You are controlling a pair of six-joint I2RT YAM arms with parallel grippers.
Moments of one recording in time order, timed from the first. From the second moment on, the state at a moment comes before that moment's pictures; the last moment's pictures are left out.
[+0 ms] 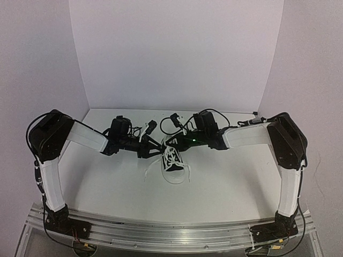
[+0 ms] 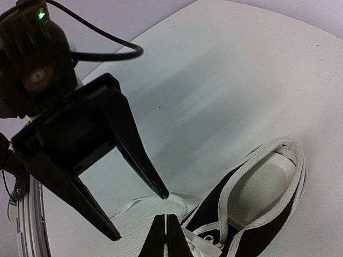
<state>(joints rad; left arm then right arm) -0.57 1.93 1.00 0.47 0.83 0.06 0.70 2.03 1.31 0.19 -0.50 0.19</state>
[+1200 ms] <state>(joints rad) -0.60 2.06 1.08 0.62 0.88 0.03 0.70 2.03 1.31 0.19 -0.53 0.18</state>
